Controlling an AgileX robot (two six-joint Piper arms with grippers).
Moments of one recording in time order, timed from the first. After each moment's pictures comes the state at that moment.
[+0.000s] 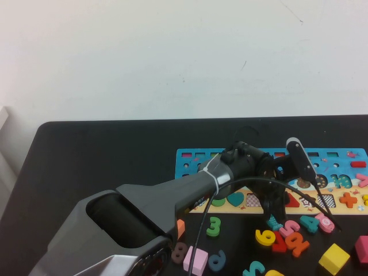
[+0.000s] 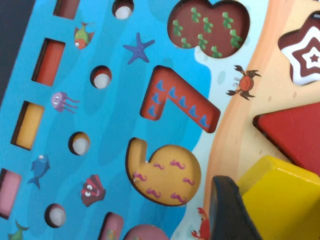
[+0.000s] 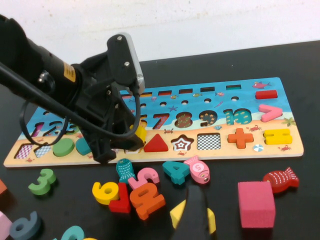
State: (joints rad) right arm -0.06 -0.01 0.02 0.40 0.45 -0.25; left arm -0.79 2.59 -2.13 -0.13 0.57 0.59
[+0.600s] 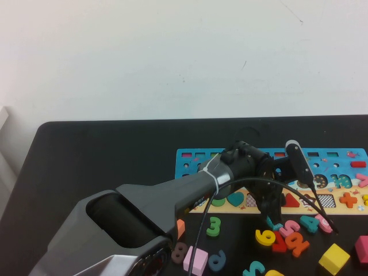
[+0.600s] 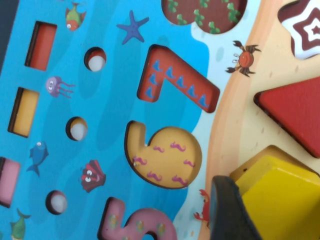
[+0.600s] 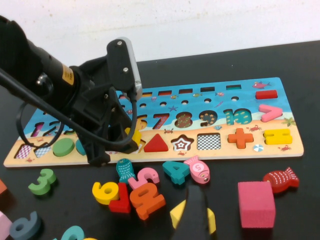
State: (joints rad) right arm -0.06 -0.01 0.02 0.40 0.45 -0.25; left arm -0.79 2.59 -2.13 -0.09 0.60 0.59
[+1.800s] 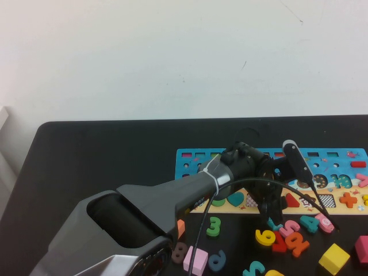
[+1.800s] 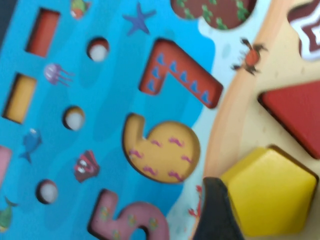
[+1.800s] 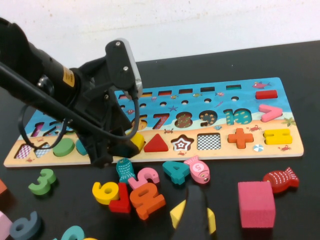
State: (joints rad) right arm -0.06 -0.01 0.02 0.40 0.45 -0.25; left arm -0.79 2.59 -2.13 -0.09 0.61 0.53
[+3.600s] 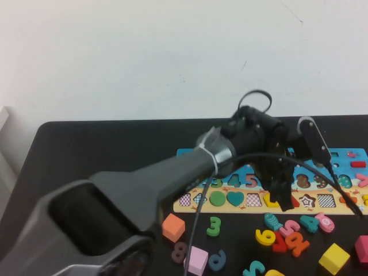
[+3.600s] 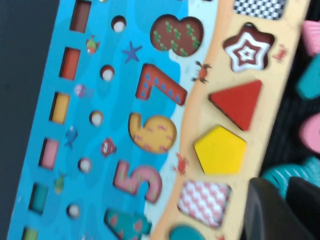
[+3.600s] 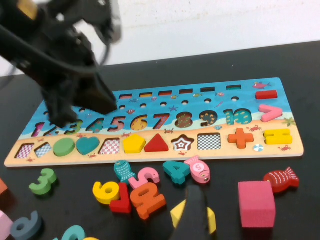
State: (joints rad) right arm -0.06 -0.01 0.02 0.40 0.45 -0.25; left arm -0.82 2.41 -2.11 -0.06 0.81 0.55
